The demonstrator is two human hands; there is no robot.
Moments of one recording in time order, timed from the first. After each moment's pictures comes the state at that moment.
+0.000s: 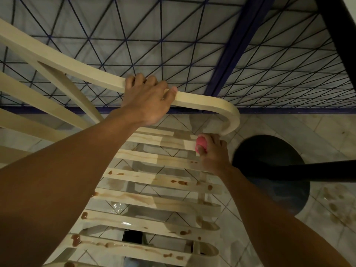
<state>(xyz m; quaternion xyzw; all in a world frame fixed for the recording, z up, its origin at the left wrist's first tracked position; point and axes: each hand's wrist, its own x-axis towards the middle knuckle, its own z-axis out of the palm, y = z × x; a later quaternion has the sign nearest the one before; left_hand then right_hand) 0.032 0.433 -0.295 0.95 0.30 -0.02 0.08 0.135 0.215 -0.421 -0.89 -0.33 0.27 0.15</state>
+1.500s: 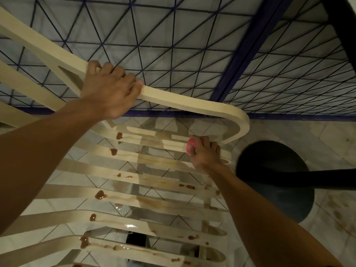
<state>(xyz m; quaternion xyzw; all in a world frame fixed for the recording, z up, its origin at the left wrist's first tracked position) -0.036 0.513 -0.292 0.95 0.28 0.02 -0.11 0.106 0.265 -0.413 -0.88 -0.36 0.30 0.01</state>
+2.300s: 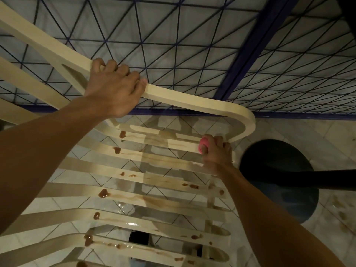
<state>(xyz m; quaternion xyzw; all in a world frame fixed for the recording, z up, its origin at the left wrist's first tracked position) -0.036 0.516 -0.295 0.96 0.27 0.03 -0.11 0.116 0.249 -0.416 -0.90 -0.33 0.27 0.06</state>
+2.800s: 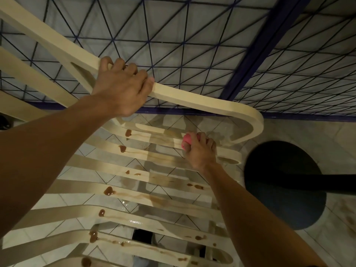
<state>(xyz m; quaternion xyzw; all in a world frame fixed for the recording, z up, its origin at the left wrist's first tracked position) -0.037 0.515 -0.293 0.96 0.26 0.03 -0.12 0.078 0.297 -0.422 -0.88 -0.38 0.27 0.03</state>
